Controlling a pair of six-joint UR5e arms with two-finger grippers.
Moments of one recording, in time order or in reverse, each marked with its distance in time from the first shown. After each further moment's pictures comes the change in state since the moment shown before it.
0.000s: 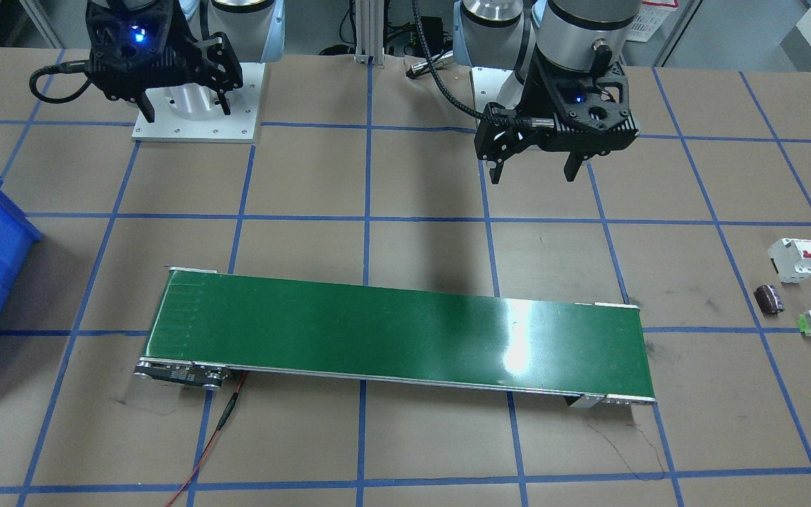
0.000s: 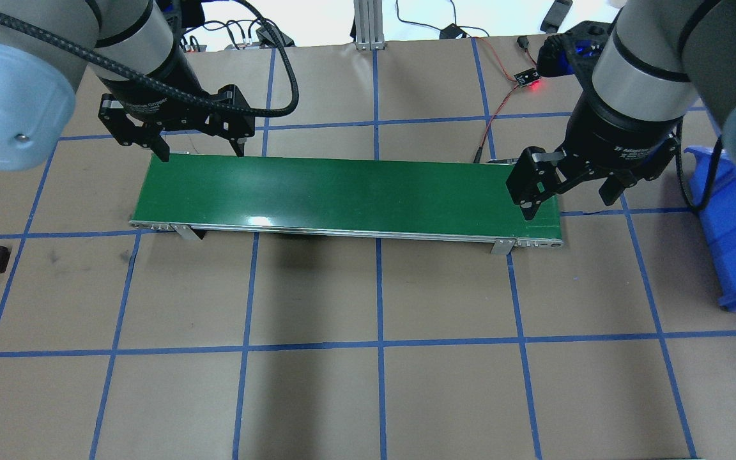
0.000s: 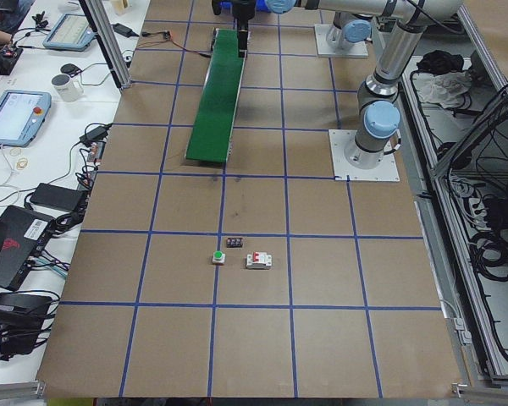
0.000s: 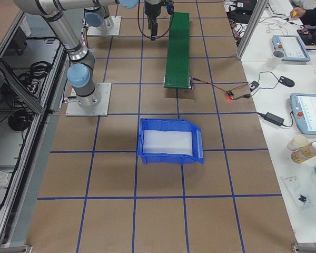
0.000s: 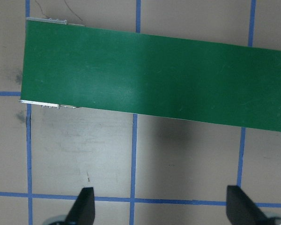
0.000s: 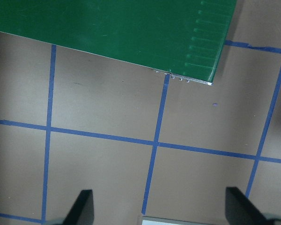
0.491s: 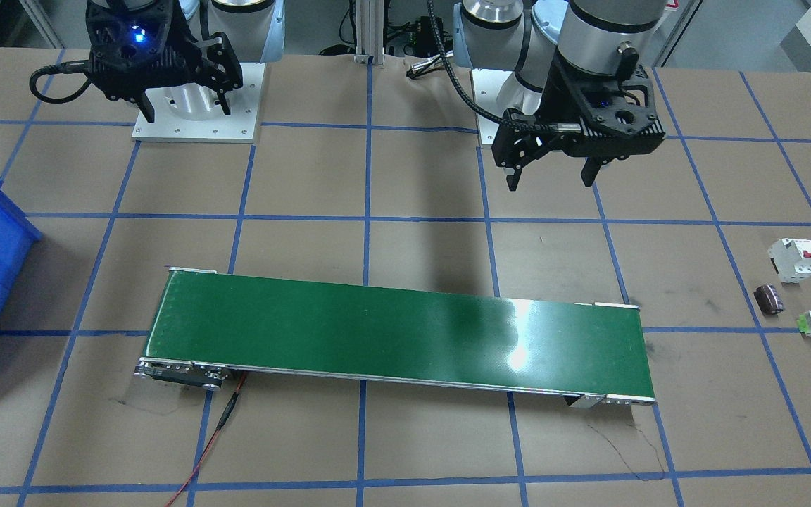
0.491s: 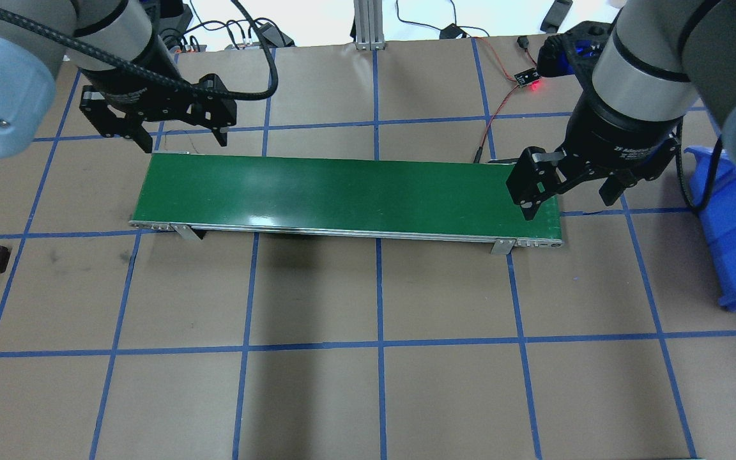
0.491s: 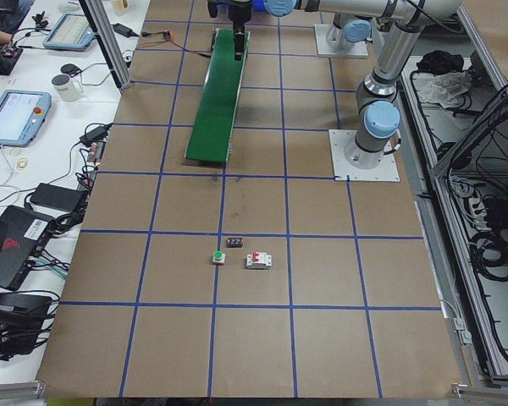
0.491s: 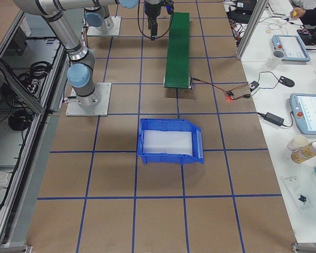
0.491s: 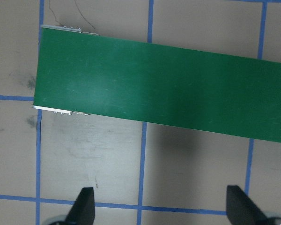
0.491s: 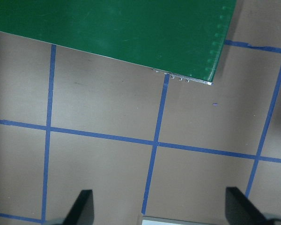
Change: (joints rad) left arm 0.050 -0.005 0.010 0.011 0.004 0.017; right arm 0.000 0.000 0.000 0.001 -0.001 0.001
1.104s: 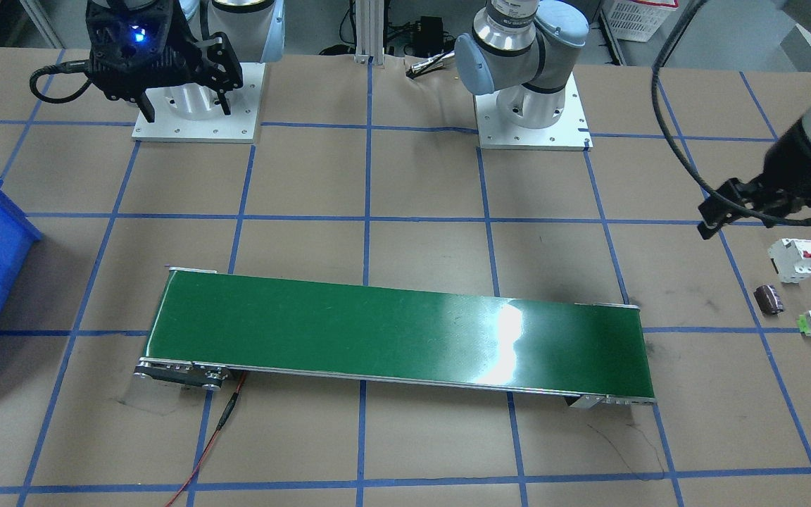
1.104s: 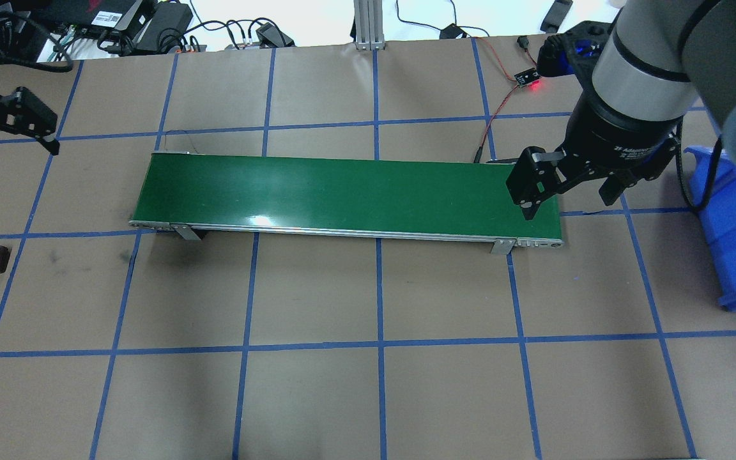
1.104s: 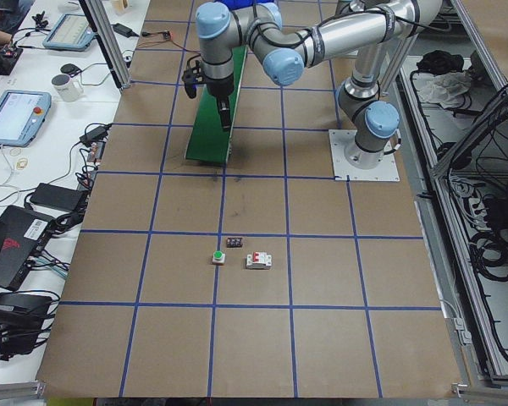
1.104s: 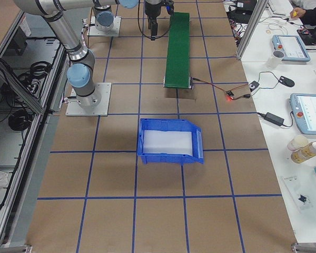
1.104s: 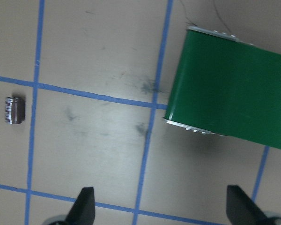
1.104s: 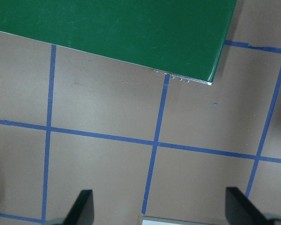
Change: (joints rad) left arm 0.475 -0.096 0.005 0.009 0.003 0.372; right arm 0.000 0.000 0.000 0.000 0.001 0.000
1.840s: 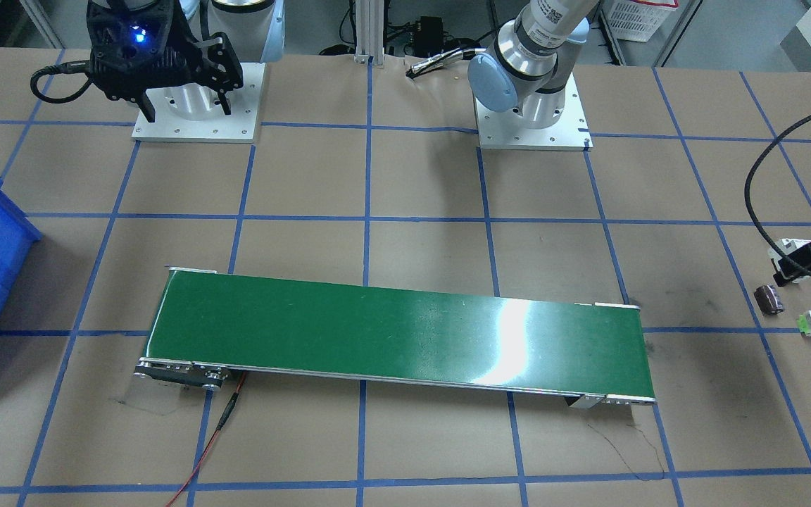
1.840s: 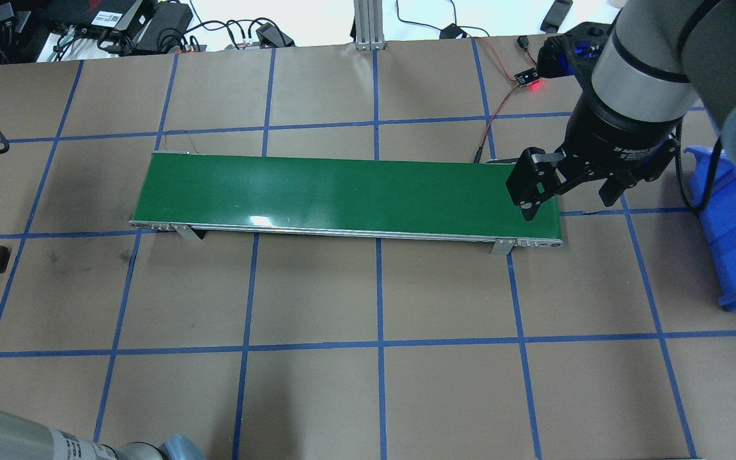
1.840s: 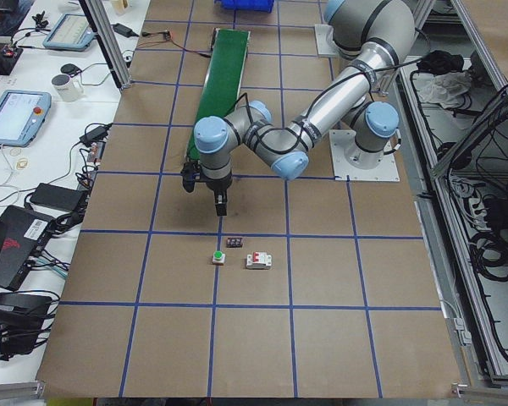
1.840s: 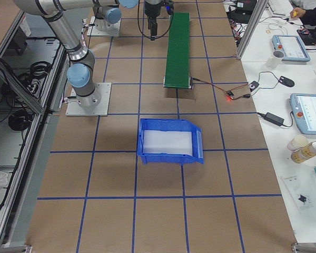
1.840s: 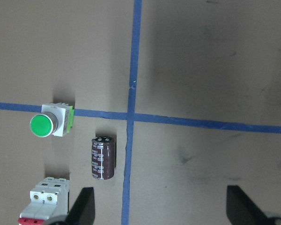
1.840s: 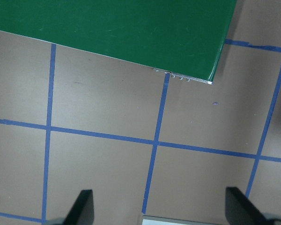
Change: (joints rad) left arm 0.305 -0.238 -0.077 0.334 0.000 0.400; right arm 0.000 0.000 0.001 0.002 0.000 0.001
